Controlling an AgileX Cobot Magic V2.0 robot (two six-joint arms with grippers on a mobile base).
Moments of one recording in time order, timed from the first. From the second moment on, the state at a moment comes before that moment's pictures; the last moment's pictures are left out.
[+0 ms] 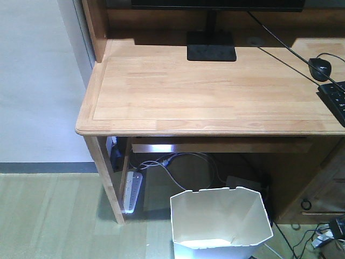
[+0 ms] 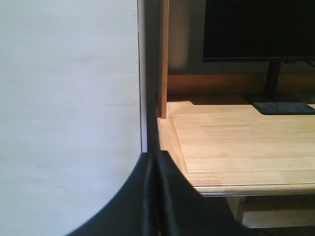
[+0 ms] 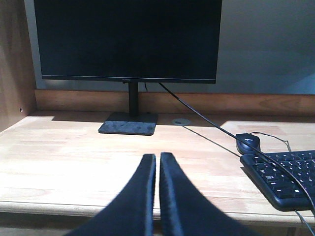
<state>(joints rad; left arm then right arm) 0.02 -0.02 0.03 -0.31 0.13 0.26 0.04 -0.01 0.03 -0.08 0.06 0.06</state>
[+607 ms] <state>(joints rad) 0.02 -0.02 0.03 -0.31 0.13 0.26 0.04 -0.01 0.03 -0.08 0.06 0.06</state>
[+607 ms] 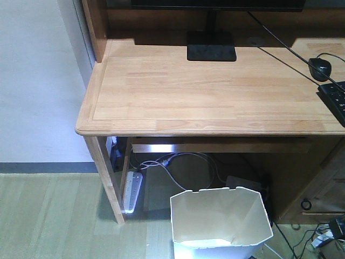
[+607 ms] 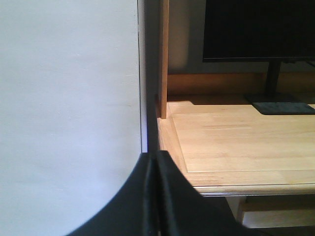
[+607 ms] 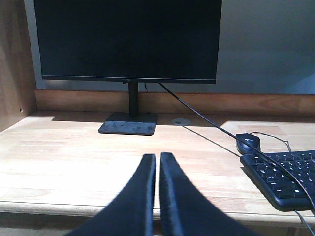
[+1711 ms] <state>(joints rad) 0.02 -0.02 0.03 -0.31 0.13 0.26 0.04 0.38 -0.35 0.00 0.40 0.07</state>
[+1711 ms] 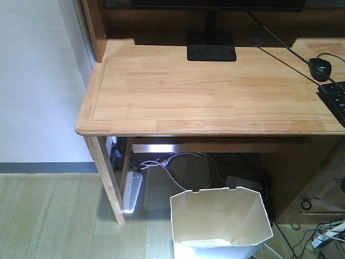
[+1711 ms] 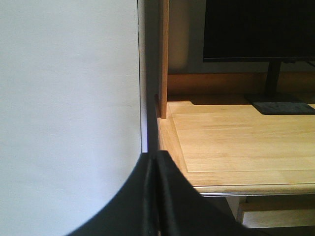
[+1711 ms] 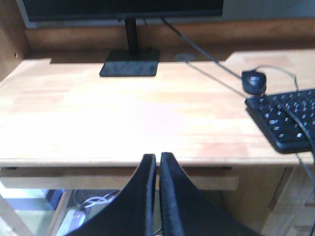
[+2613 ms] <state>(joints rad) 0.02 -0.02 0.03 -0.31 0.13 0.26 0.04 0.39 -0.35 0.00 0.44 0.06</state>
